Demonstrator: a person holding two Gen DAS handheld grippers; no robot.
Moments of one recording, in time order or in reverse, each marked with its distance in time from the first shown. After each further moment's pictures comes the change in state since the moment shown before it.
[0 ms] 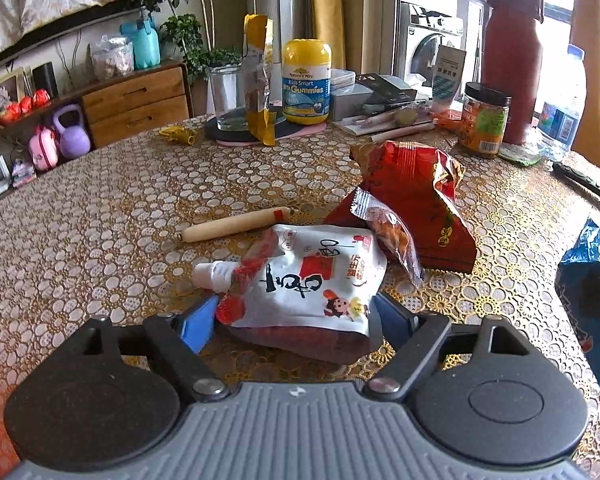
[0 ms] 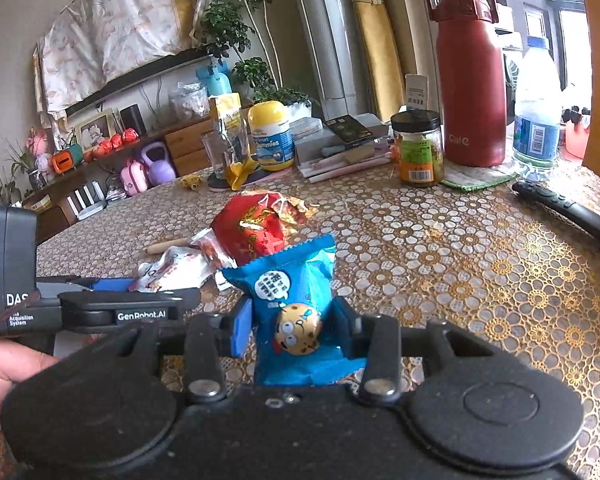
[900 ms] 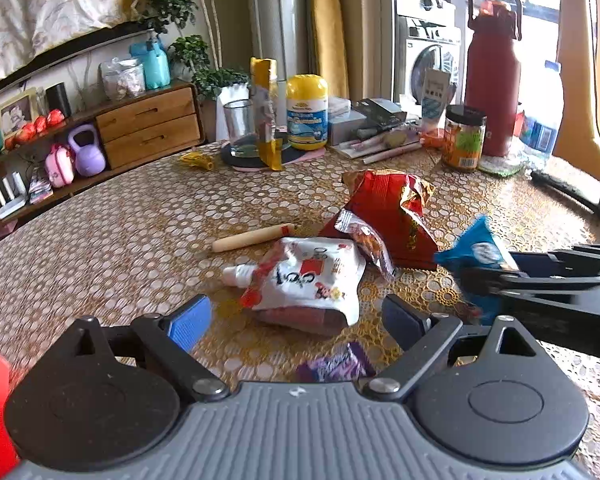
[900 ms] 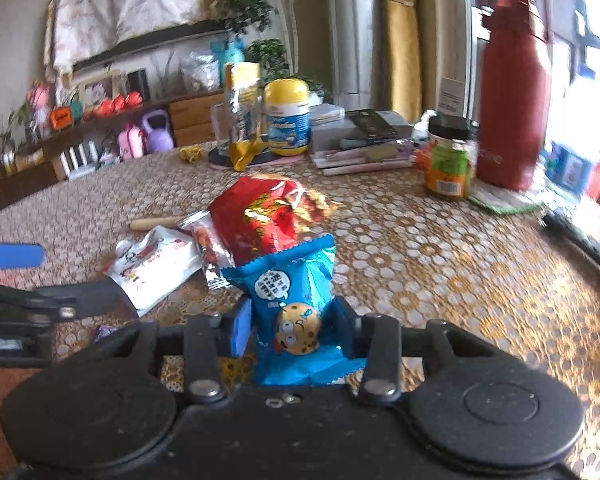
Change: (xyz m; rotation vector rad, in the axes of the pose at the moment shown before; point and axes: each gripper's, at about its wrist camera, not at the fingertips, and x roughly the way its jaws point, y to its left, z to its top) left arm -0.060 -0.007 0.001 0.030 -0.034 0.028; right arm 0.037 0.018 0.004 -0.126 0.034 -0.042
